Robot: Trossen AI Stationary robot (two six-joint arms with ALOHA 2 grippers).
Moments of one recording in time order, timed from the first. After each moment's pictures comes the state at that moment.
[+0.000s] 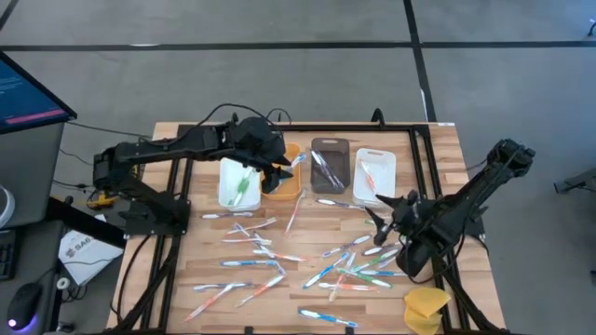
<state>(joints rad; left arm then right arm) 0.23 1.45 1.33 -0.58 0.17 -0.06 0.79 1.20 0.71 -0.80 1.32 1.18</state>
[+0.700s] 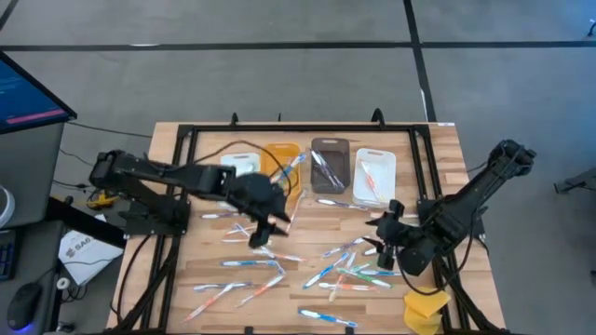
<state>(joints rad) -0.17 1.44 1.29 -0.53 0.16 -0.22 0.75 1.20 0.93 -0.77 0.75 0.73</state>
